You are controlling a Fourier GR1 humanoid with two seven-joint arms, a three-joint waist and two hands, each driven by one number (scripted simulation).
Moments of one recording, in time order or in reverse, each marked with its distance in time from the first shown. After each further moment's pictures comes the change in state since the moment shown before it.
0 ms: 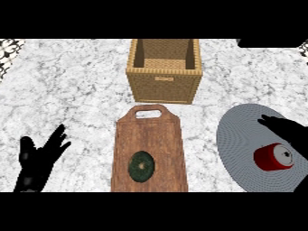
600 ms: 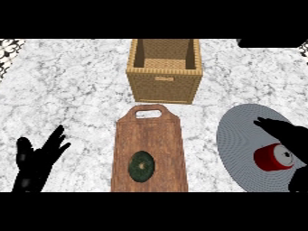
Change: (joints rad) left arm 0.020 -0.019 0.025 -0.039 -0.015 -0.022 0.031; right arm -0.048 0.044 0.030 0.164 0.134 -0.020 -0.050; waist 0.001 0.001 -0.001
